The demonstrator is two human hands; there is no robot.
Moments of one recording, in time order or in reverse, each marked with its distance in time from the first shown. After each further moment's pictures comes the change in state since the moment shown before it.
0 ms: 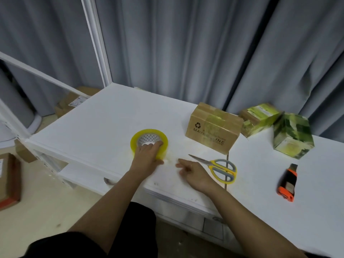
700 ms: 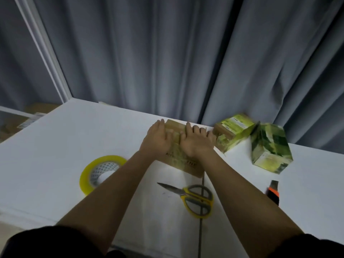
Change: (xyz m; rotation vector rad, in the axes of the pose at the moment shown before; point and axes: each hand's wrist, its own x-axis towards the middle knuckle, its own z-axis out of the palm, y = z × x) left_hand 0.145 0.122 -0.023 -0.427 0.043 -0.005; right_hand 0.122 -0.004 -0.144 -0.804 0.283 0.238
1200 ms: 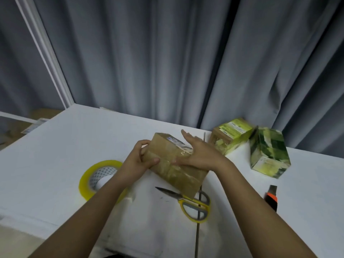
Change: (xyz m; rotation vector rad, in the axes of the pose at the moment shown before) left_hand -0.046 -0.046 -0.010 -0.703 -0.052 -0.018; right_hand -0.039 0.032 -0.027 0.445 -0.174 -0.275
